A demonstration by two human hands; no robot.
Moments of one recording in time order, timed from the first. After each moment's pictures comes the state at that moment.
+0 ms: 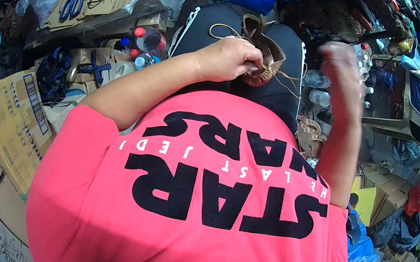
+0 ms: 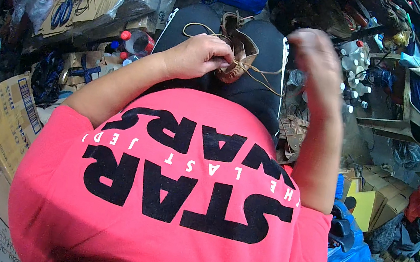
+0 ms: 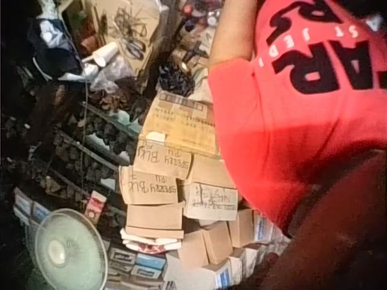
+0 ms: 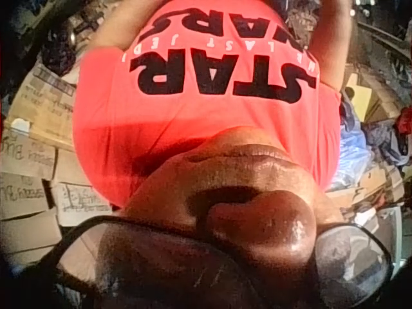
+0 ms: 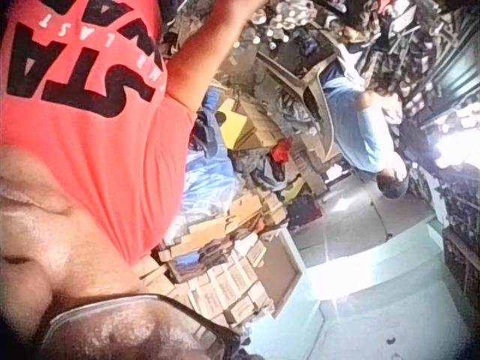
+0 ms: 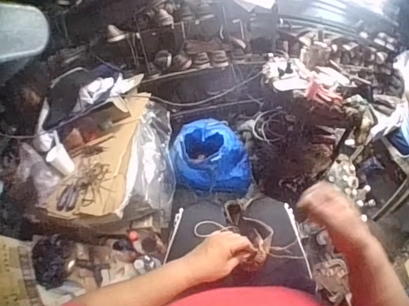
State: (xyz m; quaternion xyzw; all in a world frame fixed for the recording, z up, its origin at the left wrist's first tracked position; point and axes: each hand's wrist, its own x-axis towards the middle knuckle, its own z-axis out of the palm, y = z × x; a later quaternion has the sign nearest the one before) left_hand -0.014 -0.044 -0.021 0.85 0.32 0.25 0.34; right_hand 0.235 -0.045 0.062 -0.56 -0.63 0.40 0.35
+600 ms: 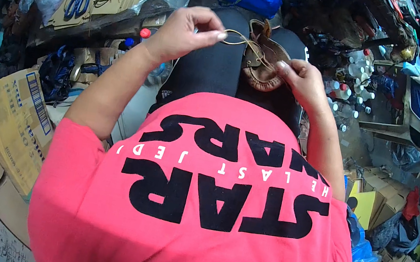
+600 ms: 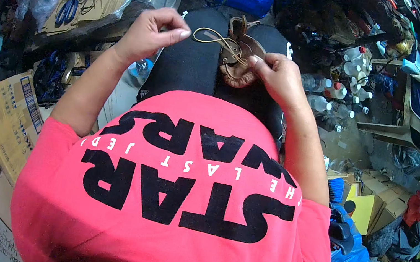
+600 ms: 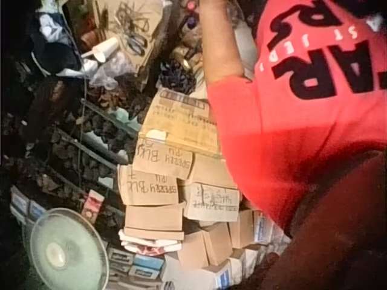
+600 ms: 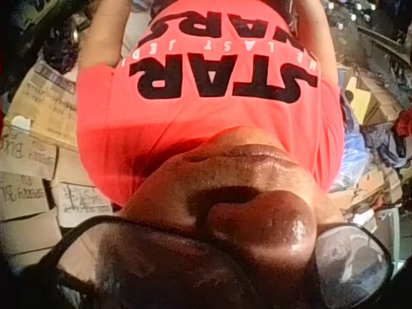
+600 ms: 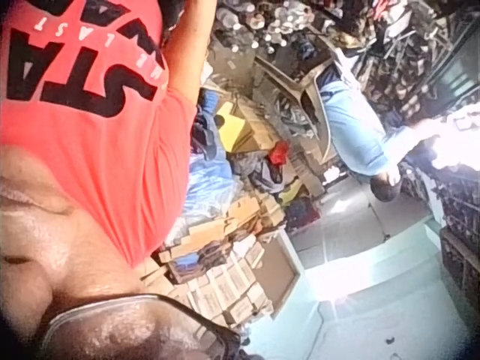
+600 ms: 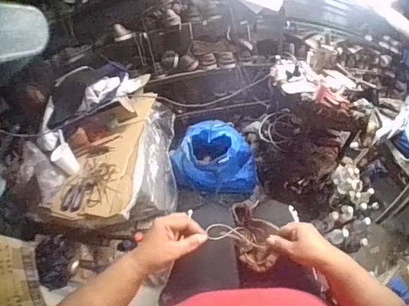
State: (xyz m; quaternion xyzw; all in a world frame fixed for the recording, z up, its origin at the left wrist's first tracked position) left_hand -0.093 -0.040 0.025 0.67 0.45 0.32 0.50; right_hand 0.208 -0.043 -0.014 -0.59 -0.68 0.41 0.15
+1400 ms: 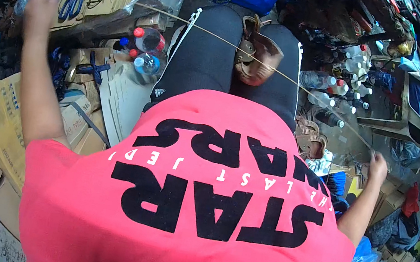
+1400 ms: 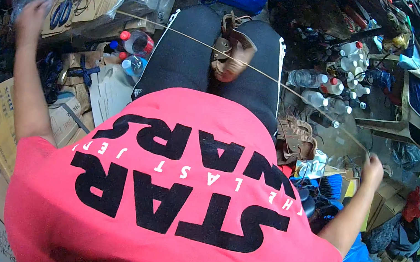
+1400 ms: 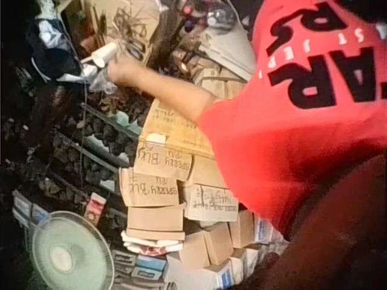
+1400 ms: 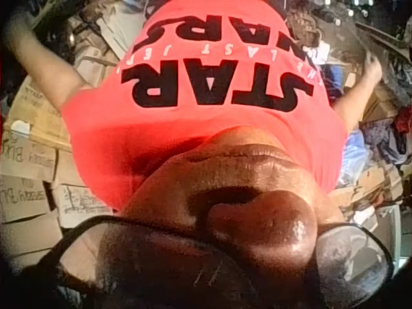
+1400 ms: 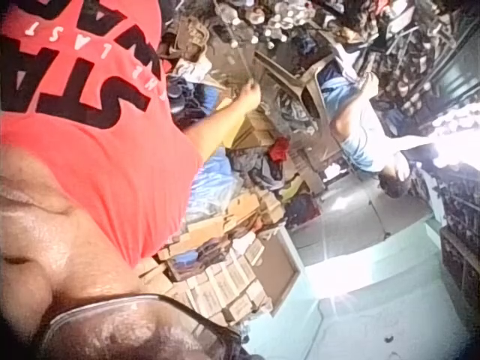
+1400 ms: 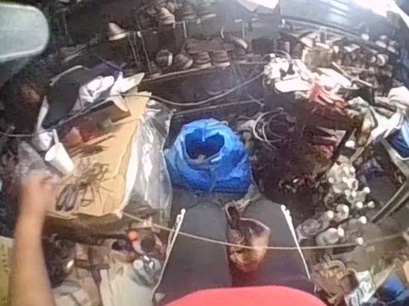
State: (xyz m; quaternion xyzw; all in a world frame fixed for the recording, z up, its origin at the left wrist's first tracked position) left_hand -0.331 -0.029 0.100 0.62 0.77 0.10 -0.14; right_hand 0.549 -0.143 0.008 -0.86 -0.48 0.05 -0.17
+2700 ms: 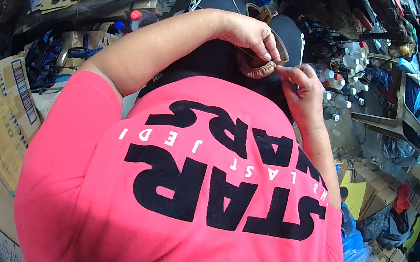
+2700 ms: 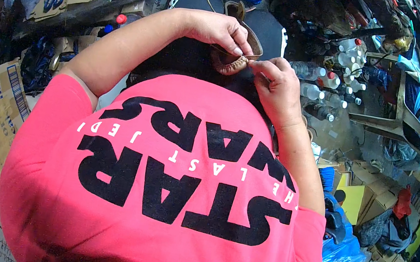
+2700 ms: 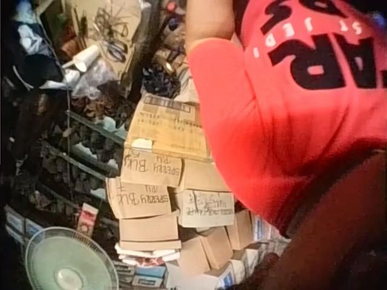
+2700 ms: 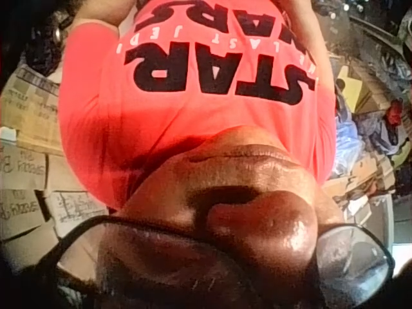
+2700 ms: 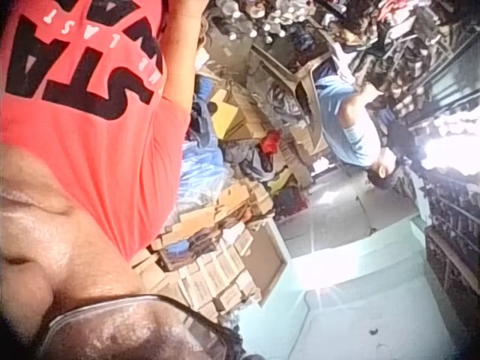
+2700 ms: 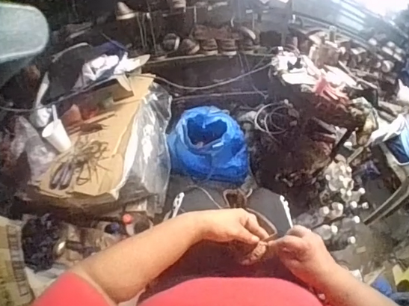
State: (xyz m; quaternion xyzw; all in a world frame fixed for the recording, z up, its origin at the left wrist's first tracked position) left_hand 0.003 0.011 -0.038 0.68 0.22 0.02 0.70; right_hand 0.215 -0.091 0.006 -0.50 -0.77 0.30 0.26
